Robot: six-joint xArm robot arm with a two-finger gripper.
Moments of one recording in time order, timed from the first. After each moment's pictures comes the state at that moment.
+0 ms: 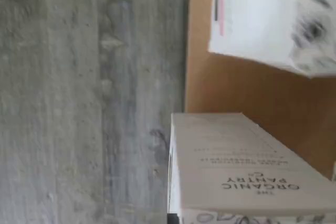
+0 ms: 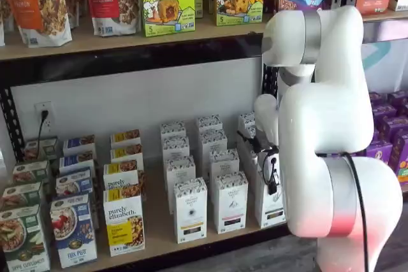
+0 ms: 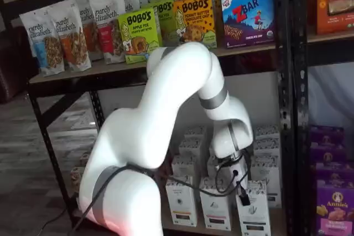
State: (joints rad) arm -0.28 0.95 -1.34 -0.60 0.33 -1.29
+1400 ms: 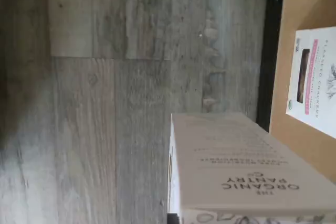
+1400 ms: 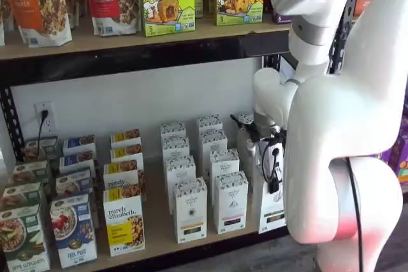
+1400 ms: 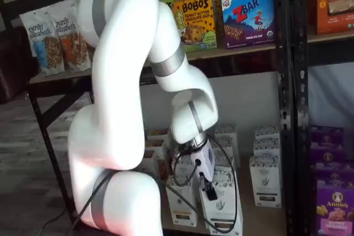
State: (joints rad) arm -0.17 0.18 -0.56 -0.63 0.32 -1.15
